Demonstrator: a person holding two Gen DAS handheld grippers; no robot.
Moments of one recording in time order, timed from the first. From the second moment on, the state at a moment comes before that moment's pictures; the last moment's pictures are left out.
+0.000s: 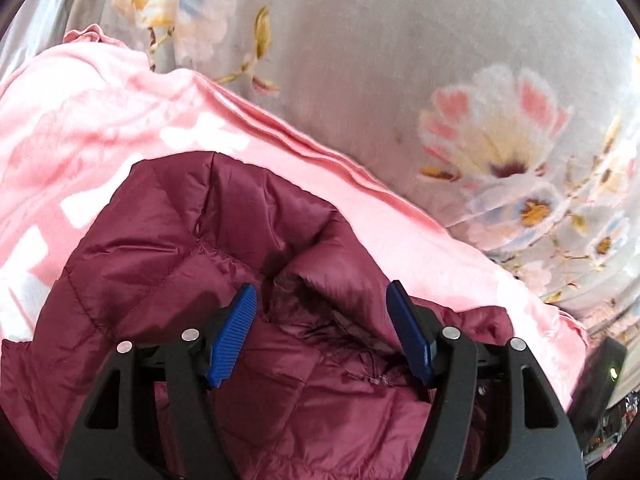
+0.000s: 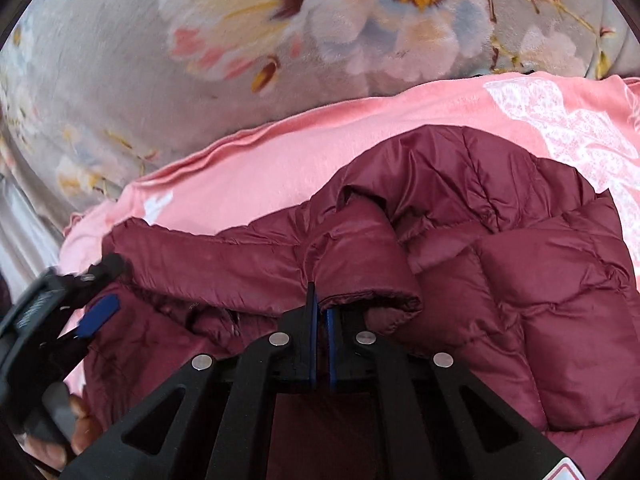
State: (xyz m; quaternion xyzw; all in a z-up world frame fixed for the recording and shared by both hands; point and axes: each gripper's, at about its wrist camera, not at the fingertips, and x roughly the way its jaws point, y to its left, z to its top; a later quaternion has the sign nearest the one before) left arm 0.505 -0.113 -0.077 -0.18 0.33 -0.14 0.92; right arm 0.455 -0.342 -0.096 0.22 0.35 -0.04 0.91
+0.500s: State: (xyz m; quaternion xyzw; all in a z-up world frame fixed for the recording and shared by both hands) left arm 0.535 -0.126 -0.125 -0.12 0.39 -0.09 0.91; right arm 0.414 -0.332 -0.043 0.18 0.23 -0.05 0.95
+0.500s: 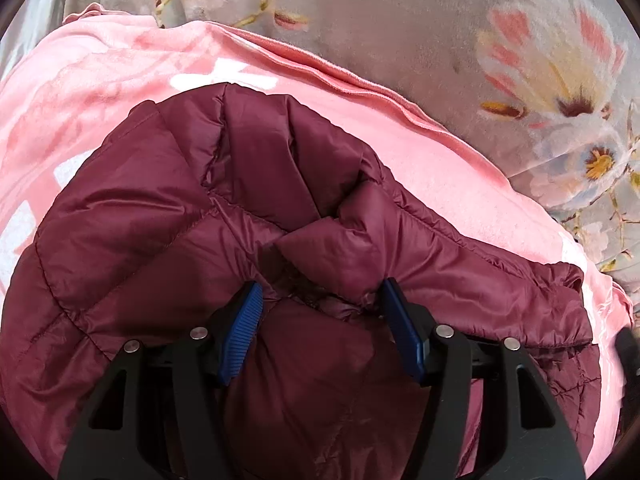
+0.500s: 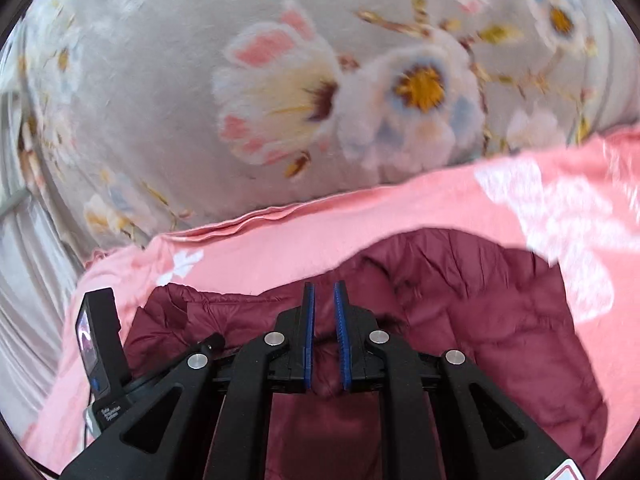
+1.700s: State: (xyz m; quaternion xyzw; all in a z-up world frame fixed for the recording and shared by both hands) left arm 0.542 -0.149 -0.130 -0.04 0.42 -0.07 0.91; right arm 0.493 -0.335 -0.119 0.15 0.38 -0.10 0.91
